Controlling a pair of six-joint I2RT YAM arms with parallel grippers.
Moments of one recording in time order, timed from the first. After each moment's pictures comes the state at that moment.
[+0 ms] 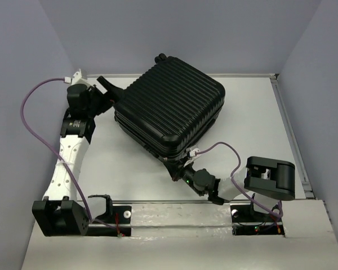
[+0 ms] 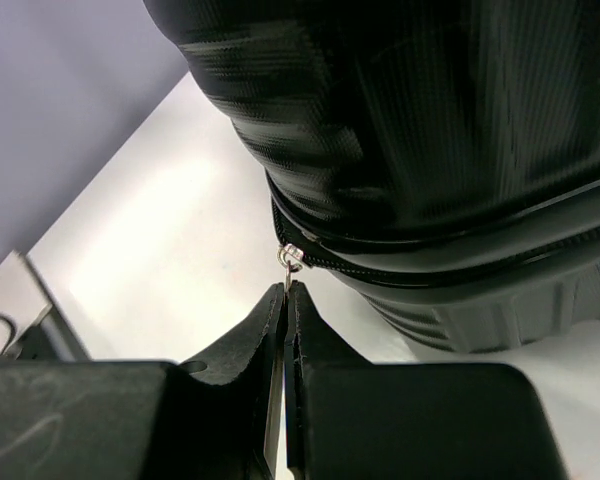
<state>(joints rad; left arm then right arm) -0.07 1.15 1.12 -0.30 0.15 -0.67 1.27 1.67 0.40 1.26 0.55 0.51</state>
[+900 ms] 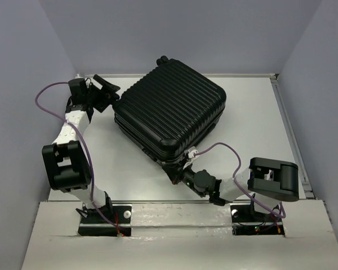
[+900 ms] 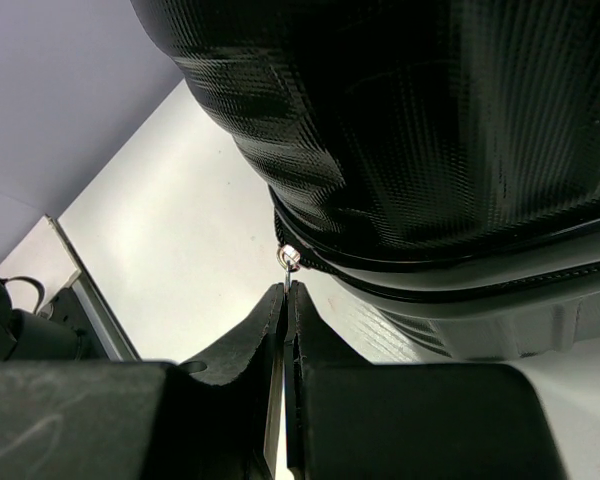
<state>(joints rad) 0.15 1.58 1.19 -0.10 0.38 -0.84 1.30 1.64 0.39 1.20 0.47 0.53</state>
